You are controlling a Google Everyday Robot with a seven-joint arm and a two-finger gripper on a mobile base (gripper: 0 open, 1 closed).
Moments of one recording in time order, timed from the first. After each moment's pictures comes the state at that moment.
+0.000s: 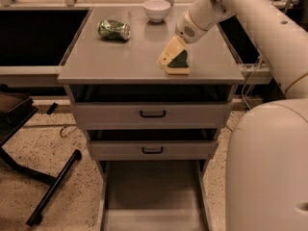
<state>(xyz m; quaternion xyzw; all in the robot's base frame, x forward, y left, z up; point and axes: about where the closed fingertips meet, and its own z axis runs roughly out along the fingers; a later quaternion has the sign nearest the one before) 0.743 -0.063 0.877 -0.53 0.78 0.13 0.30</state>
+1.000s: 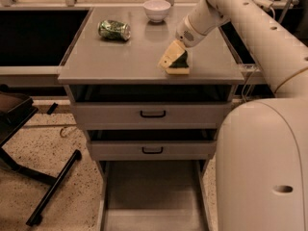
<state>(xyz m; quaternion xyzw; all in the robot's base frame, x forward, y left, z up) 0.762 -0.069 0.854 -0.52 0.79 0.13 0.29</state>
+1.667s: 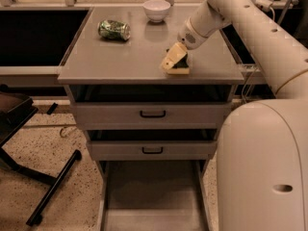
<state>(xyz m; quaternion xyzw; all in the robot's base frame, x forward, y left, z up) 0.761 -0.075 0.844 -0.51 0.80 0.14 0.28</state>
